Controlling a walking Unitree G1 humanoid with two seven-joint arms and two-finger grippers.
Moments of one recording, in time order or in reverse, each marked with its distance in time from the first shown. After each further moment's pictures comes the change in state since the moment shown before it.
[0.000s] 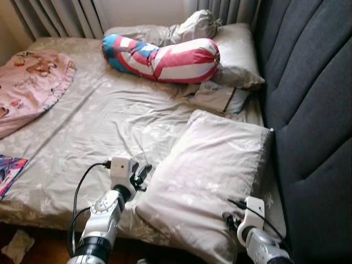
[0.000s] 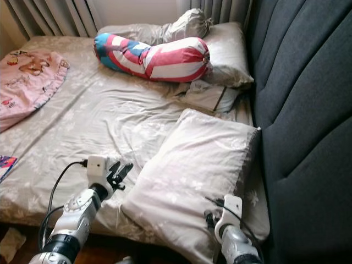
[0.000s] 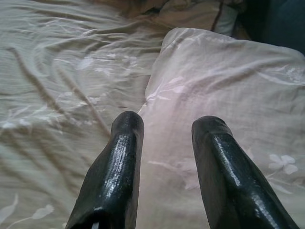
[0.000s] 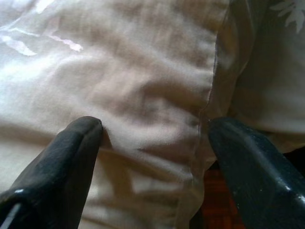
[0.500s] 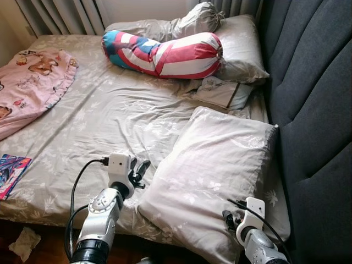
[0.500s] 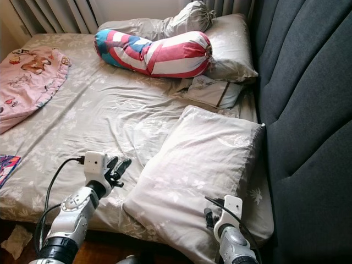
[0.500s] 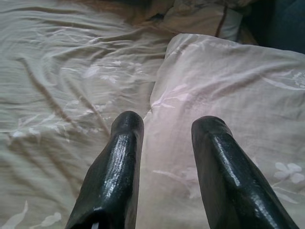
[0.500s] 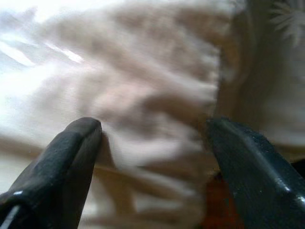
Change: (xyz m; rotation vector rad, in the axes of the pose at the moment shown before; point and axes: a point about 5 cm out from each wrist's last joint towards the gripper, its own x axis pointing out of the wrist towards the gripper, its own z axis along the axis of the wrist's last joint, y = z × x) left arm -0.008 -0.003 0.011 0.015 -0.036 0.022; right arm -0.001 -0.003 -0.004 -0.068 -0.041 -0.041
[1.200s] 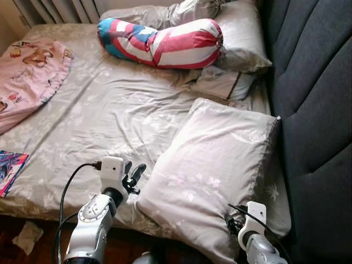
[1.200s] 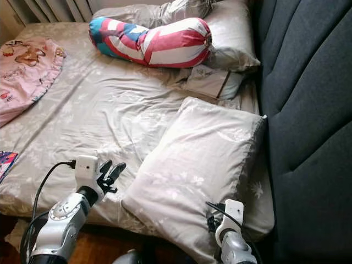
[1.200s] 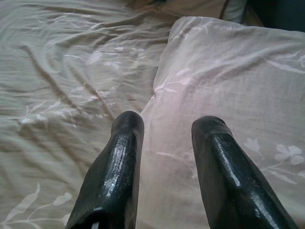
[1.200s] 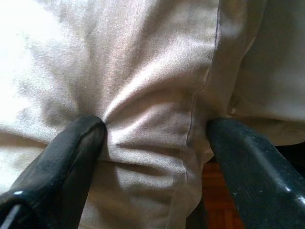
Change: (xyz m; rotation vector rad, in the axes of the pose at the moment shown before) left arm -0.025 0.002 0.014 0.023 -0.004 -0.001; right arm -0.001 0.006 -0.006 0.044 -0.004 0.062
